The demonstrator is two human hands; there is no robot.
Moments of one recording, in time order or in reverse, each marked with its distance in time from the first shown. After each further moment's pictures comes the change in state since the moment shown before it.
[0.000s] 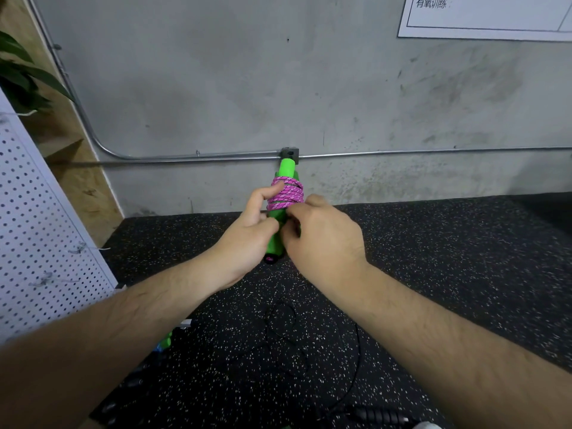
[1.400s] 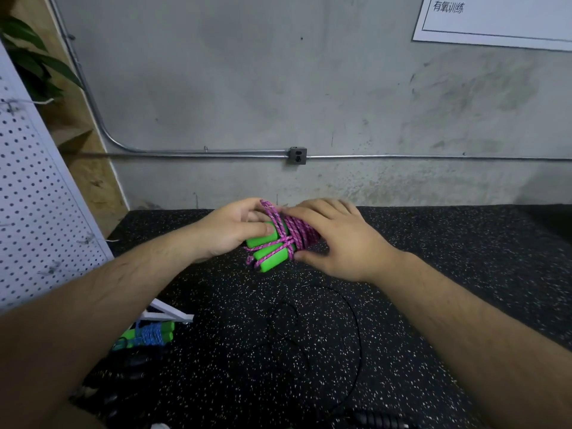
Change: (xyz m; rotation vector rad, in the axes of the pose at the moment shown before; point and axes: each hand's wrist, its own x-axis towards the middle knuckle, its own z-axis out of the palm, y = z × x) left_hand 0.024 -0.013 -0.062 0.147 -0.276 -0.062; right_hand 0.024 0.062 0.025 -0.019 -0.210 -0.494
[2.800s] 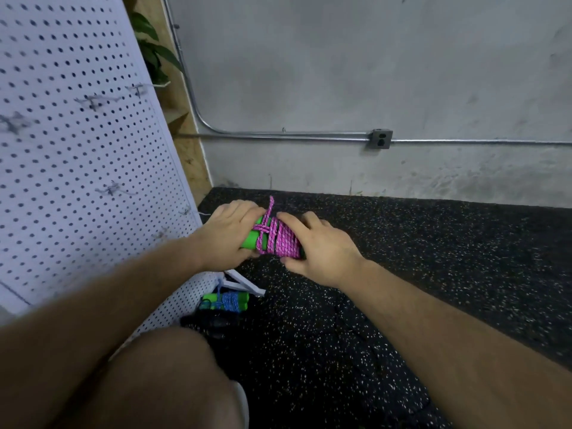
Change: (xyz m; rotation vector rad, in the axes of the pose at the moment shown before) left_hand -0.086 -0.098 -0.112 1.350 0.225 0.117; right_hand 0.094 -0.100 0.113 0.108 -0.132 -0.007
